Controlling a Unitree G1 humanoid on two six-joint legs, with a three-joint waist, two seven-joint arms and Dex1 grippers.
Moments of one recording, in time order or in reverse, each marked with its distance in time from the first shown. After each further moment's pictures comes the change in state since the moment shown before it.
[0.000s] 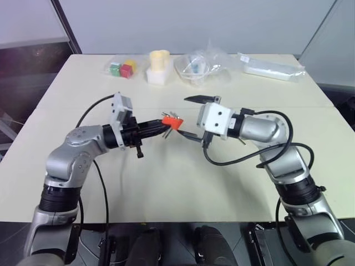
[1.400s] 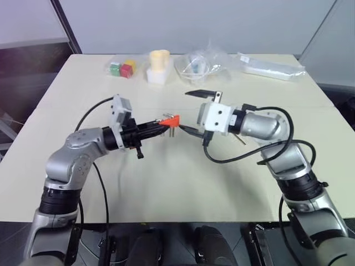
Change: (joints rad) left arm 0.027 -0.004 0.003 -0.004 -0.006 0.005 0.009; right arm -0.036 -0.038 0.006 0.051 -0.045 -0.100 -0.054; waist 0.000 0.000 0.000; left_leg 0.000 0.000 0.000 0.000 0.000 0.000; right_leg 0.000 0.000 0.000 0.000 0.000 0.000
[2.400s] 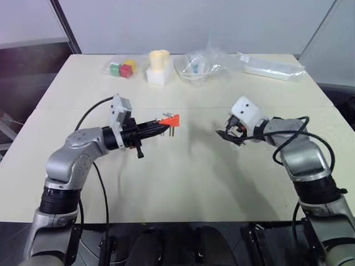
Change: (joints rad) left arm -0.006 -0.006 0.000 0.002 0.001 -0.007 0.012; right arm 0.046 -0.099 -0.111 0.087 0.062 0.768 -0.027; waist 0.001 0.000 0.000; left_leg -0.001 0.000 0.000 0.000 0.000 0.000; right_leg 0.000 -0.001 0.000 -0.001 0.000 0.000
